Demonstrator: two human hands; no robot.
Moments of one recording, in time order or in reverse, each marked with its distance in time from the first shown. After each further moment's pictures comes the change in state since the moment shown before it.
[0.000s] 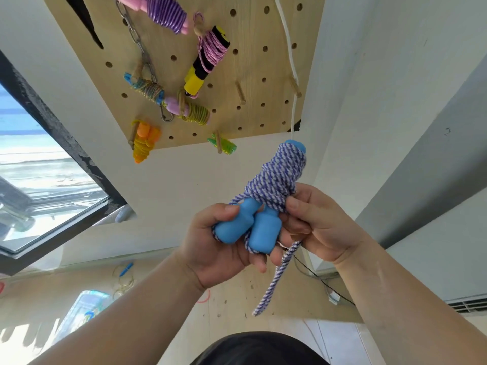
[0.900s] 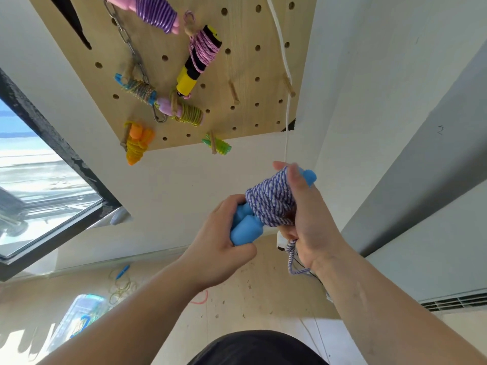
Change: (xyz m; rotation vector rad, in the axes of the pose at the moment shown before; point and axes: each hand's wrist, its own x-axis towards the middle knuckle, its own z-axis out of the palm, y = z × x) left_hand -0.002 -0.016 -0.010 1.415 0.623 0.197; right_hand 0.005 -0.013 0.043 -0.008 0.679 -0.035
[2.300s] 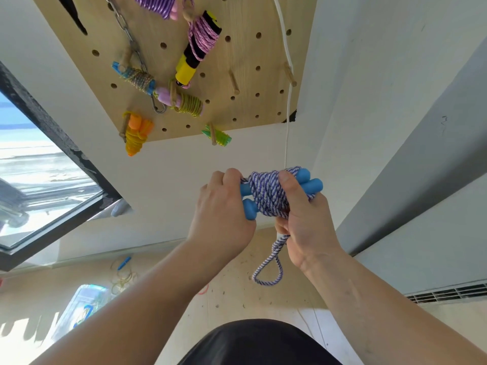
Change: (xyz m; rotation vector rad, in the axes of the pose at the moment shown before) left_hand 0.023 0.016 0.010 0.591 0.287 -0.066; right_hand -0.002 0.022 0.004 0.115 0.211 0.015
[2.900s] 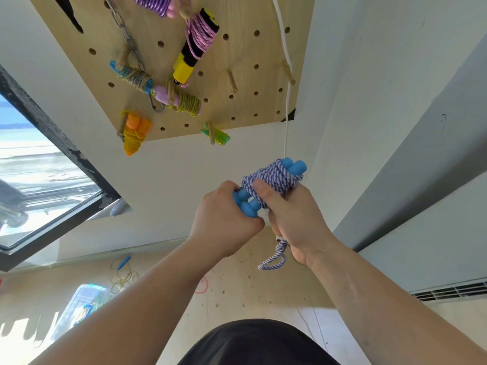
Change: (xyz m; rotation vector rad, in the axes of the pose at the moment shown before) left_hand 0.003 -0.008 0.017 -0.209 -0.077 -0.190; right_hand 0.007 -0.001 -0.003 -0.365 -0.221 -0.058
